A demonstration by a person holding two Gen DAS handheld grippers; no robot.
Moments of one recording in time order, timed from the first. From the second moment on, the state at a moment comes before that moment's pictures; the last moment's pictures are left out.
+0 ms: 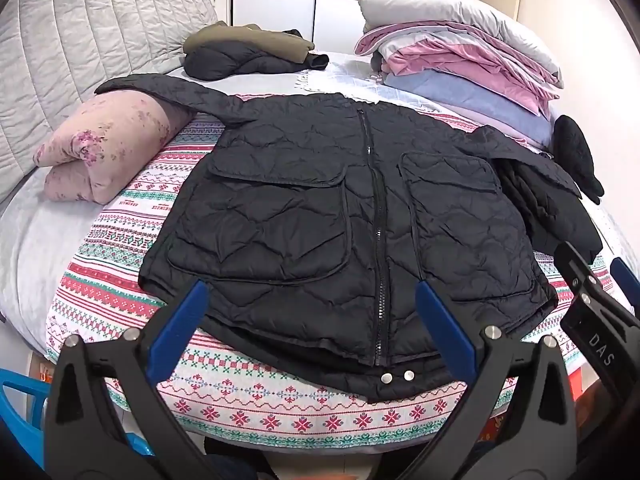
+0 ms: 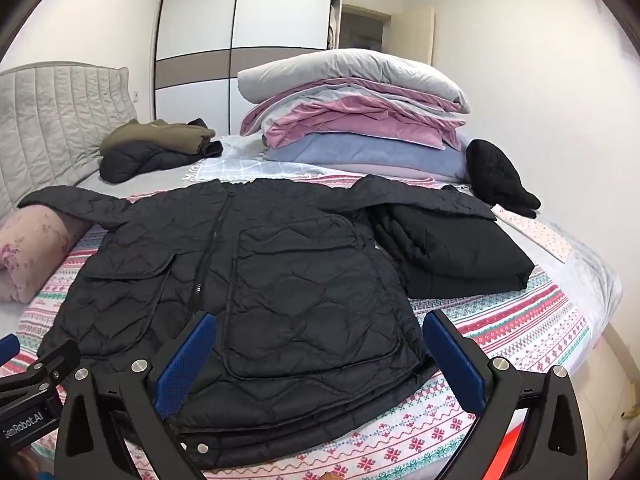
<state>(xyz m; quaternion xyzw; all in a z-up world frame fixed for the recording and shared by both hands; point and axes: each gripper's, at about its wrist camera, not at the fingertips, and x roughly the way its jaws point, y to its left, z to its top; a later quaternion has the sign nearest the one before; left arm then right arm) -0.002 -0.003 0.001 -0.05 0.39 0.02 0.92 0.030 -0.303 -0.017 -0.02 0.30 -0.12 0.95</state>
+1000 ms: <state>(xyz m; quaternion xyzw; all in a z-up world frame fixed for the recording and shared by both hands) 0.002 0.004 -0.008 -0.07 0.42 0.02 0.91 0.032 -0.306 -0.024 -0.01 0.32 -0.10 0.94</state>
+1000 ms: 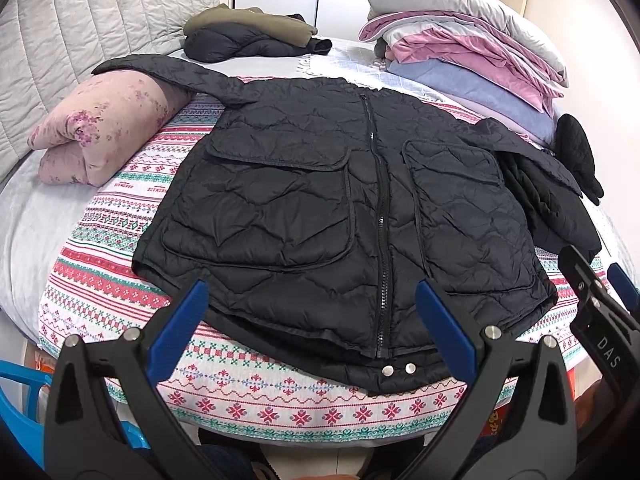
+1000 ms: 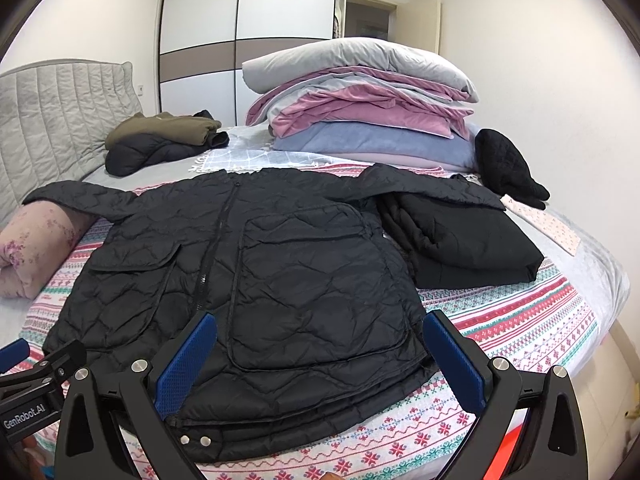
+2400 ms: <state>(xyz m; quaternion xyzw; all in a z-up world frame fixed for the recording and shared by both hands) 0.035 0.140 -0.077 -0.19 0.50 0.12 0.84 0.076 -0.482 -0.121 0.26 0.49 -0.12 0.82</state>
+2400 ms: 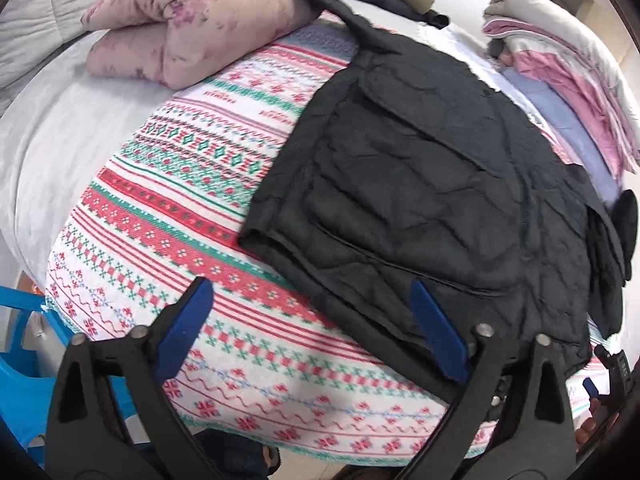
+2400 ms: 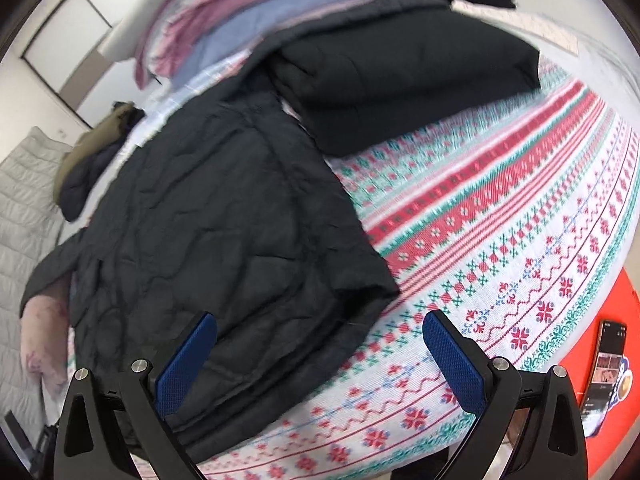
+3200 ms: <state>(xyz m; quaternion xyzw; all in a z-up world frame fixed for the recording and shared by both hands) 0.042 0.123 -0.108 -0.19 0.55 0.07 0.81 0.087 -0.495 -0.126 0.25 0.48 -0.14 0.83</state>
